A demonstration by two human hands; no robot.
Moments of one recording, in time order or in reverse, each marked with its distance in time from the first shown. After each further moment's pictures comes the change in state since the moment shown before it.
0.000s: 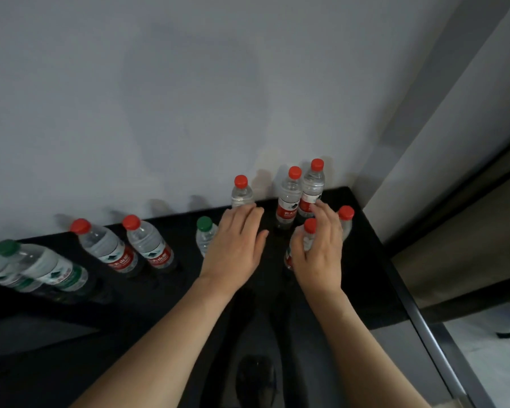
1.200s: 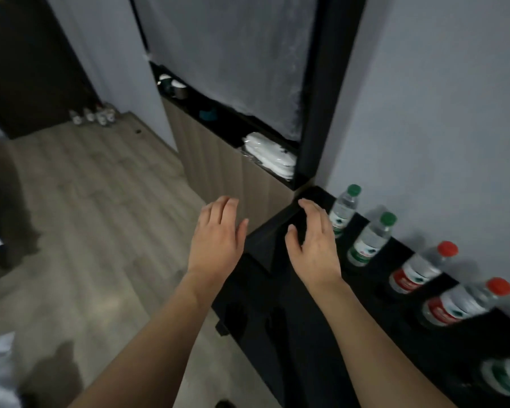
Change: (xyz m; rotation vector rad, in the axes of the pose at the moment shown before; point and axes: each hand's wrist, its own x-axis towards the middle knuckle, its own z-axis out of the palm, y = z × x) left_hand -0.440 -0.254 -0.309 0.483 0.461 -1.056; right_hand -0.229 -0.476 0.223 0.552 -0.803 -0.655
